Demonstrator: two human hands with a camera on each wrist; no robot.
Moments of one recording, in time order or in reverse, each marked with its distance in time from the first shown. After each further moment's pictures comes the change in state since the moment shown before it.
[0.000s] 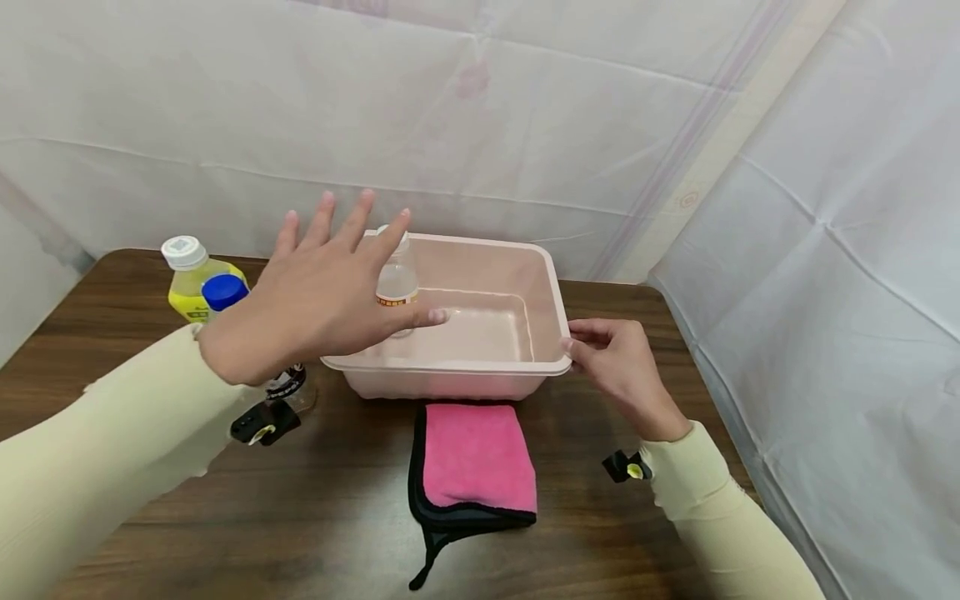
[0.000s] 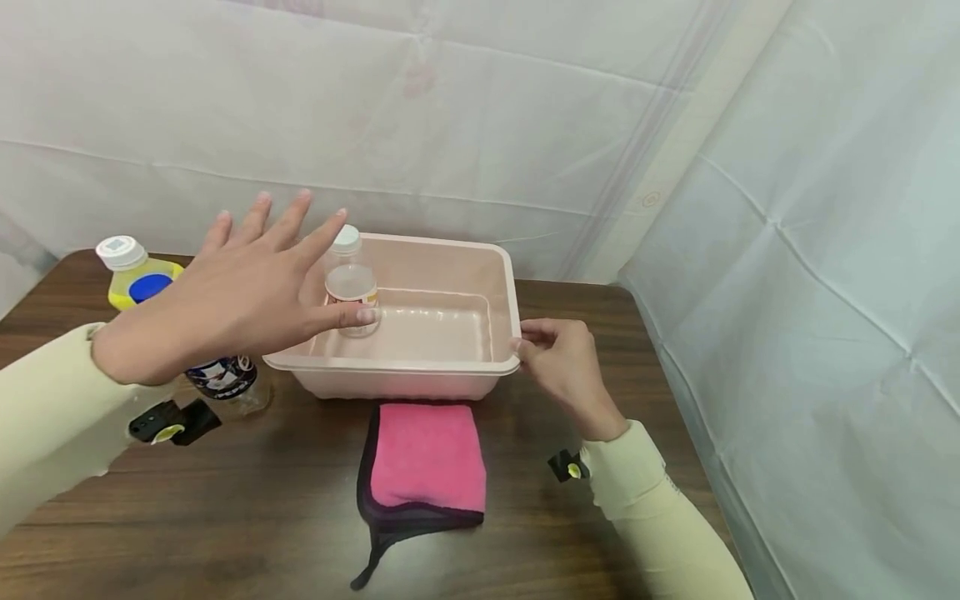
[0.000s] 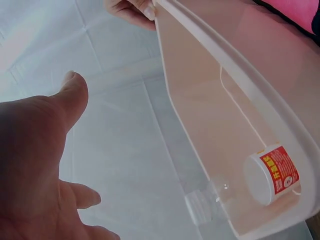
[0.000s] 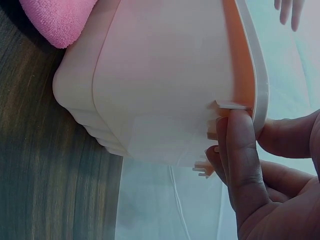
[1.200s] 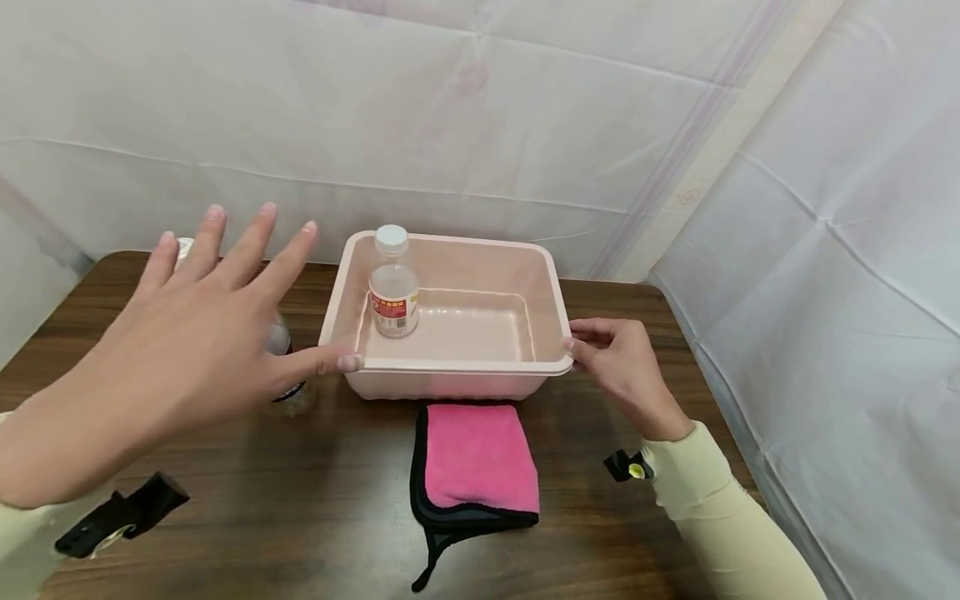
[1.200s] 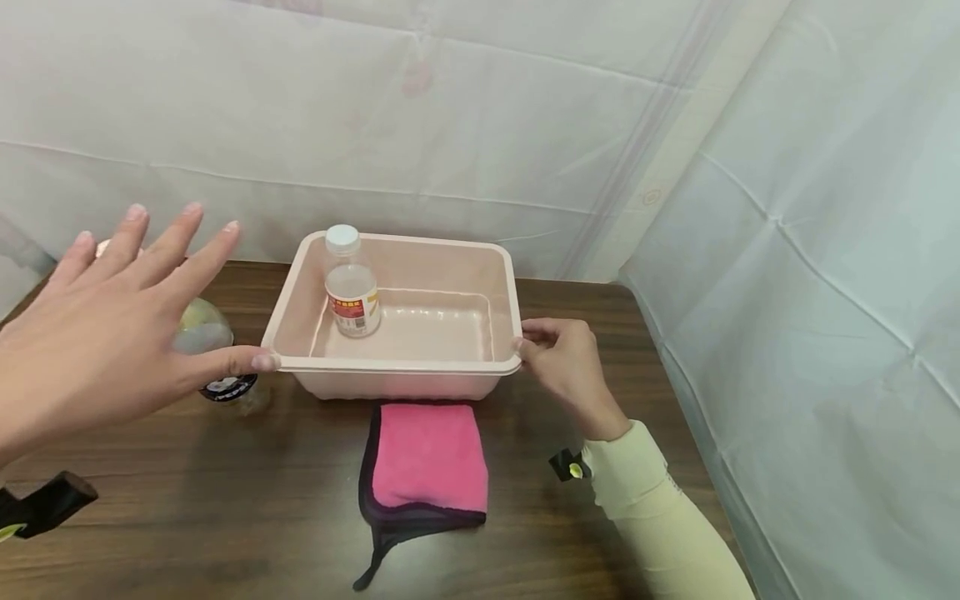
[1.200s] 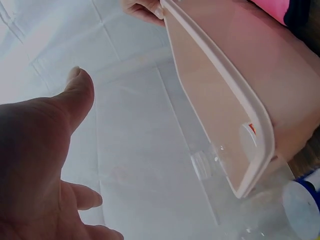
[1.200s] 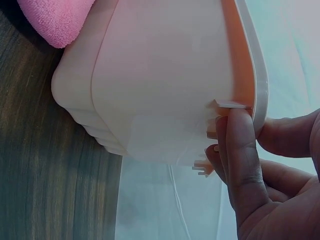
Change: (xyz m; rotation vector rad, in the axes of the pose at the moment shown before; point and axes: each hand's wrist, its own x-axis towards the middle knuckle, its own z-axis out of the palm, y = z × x) left_hand -0.055 -0.056 0.013 0.130 0.201 -0.003; right_hand -0.002 0.000 -0.005 0.010 0.014 -0.010
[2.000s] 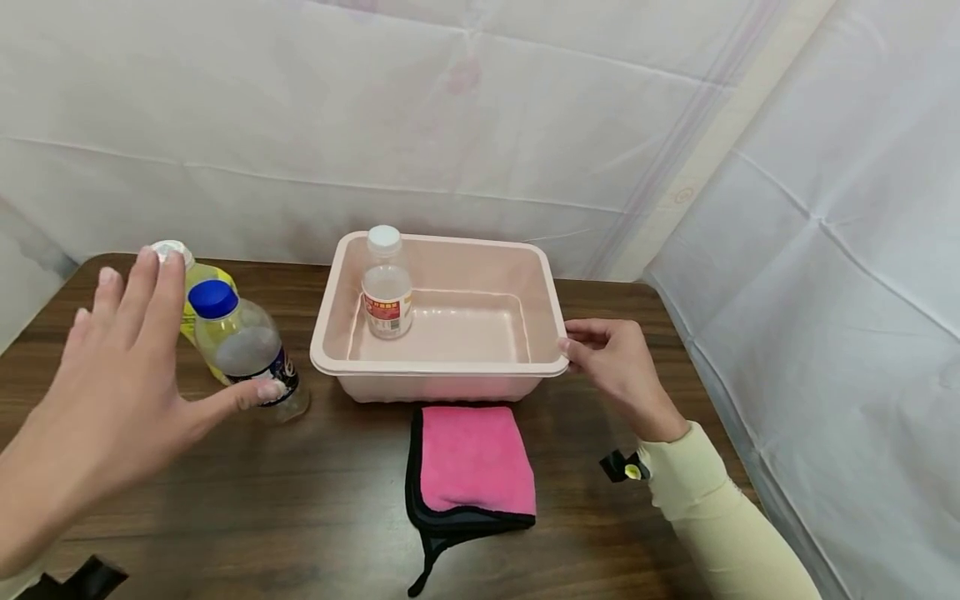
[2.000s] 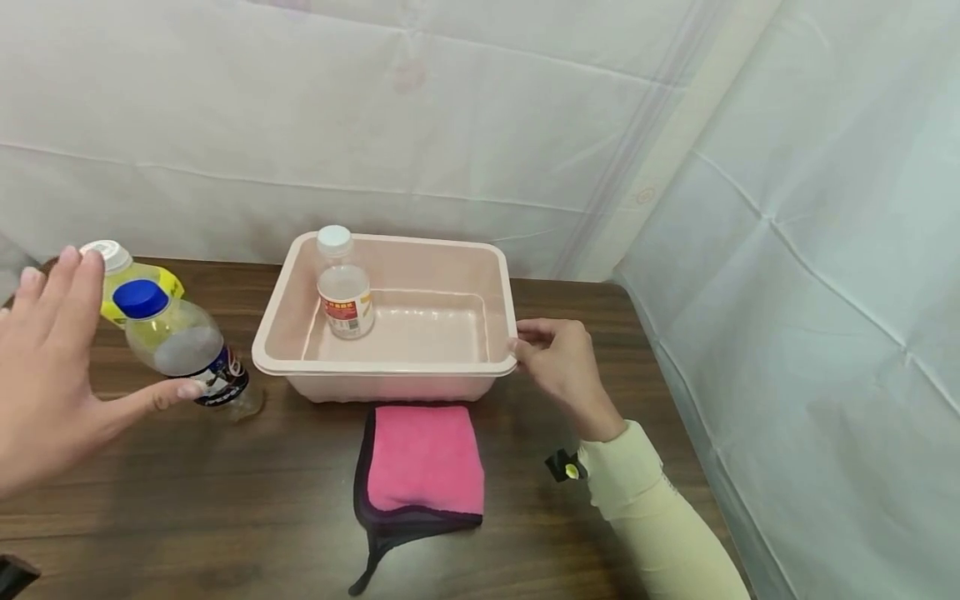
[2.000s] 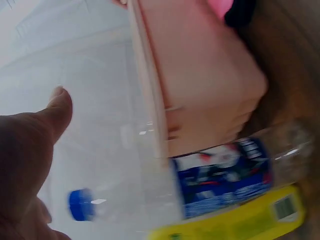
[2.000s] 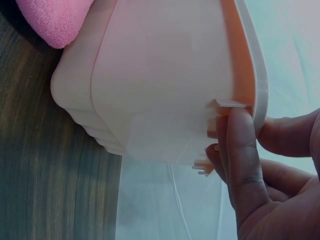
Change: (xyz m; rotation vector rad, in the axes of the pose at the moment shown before) left_hand -0.037 -0.045 0.047 -0.272 0.126 -0.135; right_hand 0.002 0.003 0.000 0.019 -0.008 0.007
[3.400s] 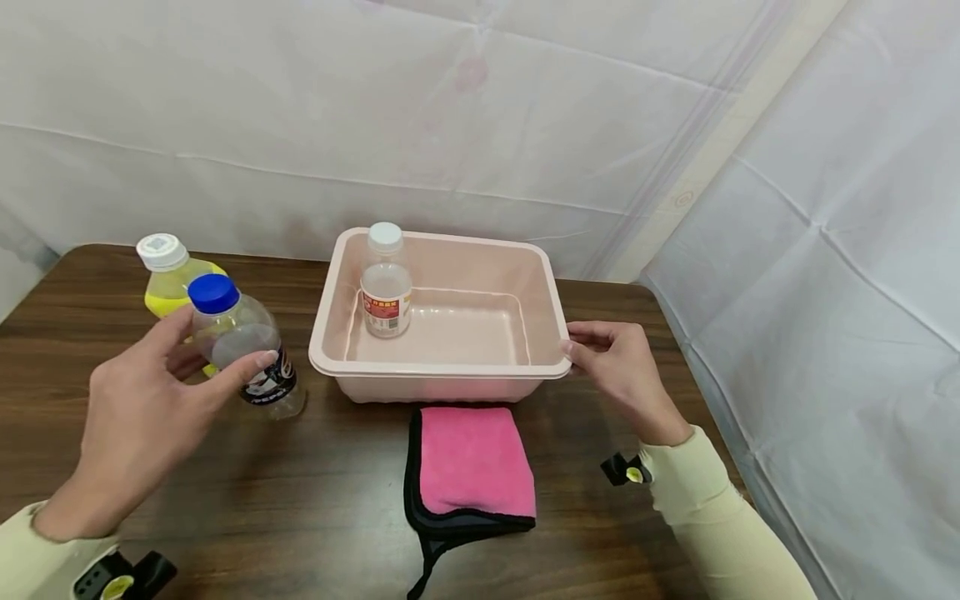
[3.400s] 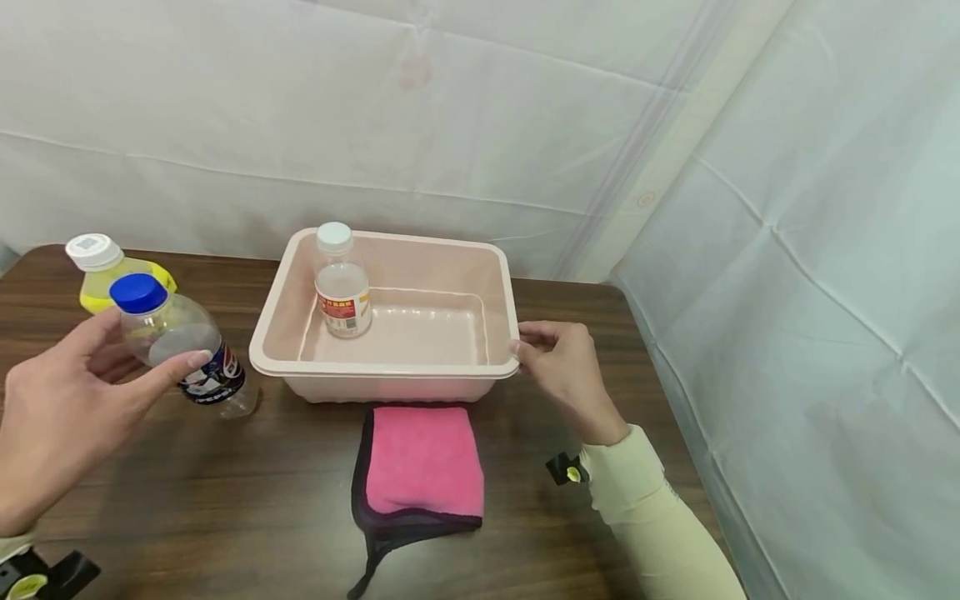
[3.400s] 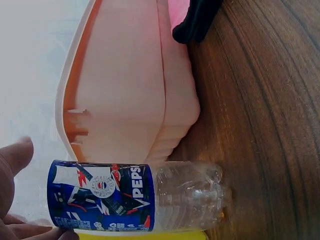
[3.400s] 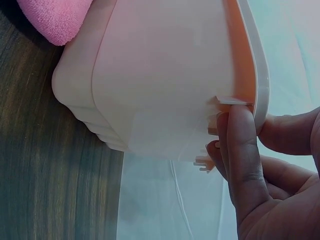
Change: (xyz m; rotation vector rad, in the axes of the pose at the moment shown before) left_hand 0.002 -0.016 0.051 -0.352 0.303 -0.132; right_hand 0.000 0.000 0.000 0.015 0.005 -0.003
